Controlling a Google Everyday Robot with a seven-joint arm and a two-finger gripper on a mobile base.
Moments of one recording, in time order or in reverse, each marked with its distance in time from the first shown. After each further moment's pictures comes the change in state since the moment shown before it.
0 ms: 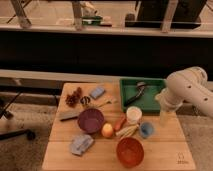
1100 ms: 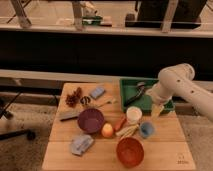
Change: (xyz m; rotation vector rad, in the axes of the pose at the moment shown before) arm -0.029 -0.044 0.030 0.001 -0.067 -0.124
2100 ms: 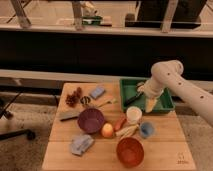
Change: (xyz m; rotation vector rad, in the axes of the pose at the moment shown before) arm -0.015 -0.047 0.036 -0.016 -0.057 -0.134
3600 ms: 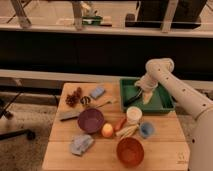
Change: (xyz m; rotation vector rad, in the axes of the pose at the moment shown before) arm 0.030 -0.062 0.049 0.026 0.025 -0.073
